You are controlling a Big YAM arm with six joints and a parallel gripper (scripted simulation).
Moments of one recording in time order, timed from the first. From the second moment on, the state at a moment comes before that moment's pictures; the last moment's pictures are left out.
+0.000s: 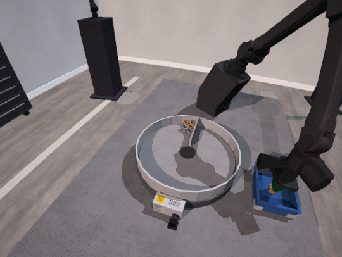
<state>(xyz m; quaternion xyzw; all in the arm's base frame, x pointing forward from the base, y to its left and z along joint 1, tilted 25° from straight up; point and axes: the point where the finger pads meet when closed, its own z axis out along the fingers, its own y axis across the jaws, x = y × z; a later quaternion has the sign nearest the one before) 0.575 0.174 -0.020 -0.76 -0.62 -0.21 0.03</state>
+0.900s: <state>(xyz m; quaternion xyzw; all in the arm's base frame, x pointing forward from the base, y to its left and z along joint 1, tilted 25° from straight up) 0.575 0.175 -0.021 -0.76 -0.62 -0.21 0.03</state>
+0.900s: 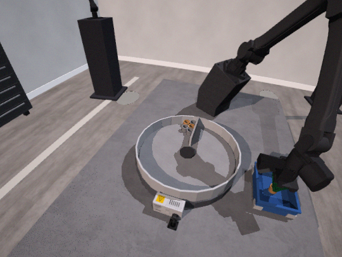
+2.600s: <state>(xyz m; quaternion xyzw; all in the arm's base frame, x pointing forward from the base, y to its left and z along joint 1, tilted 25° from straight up) 0.575 0.176 -0.025 -0.76 -0.62 -0.21 0.03</state>
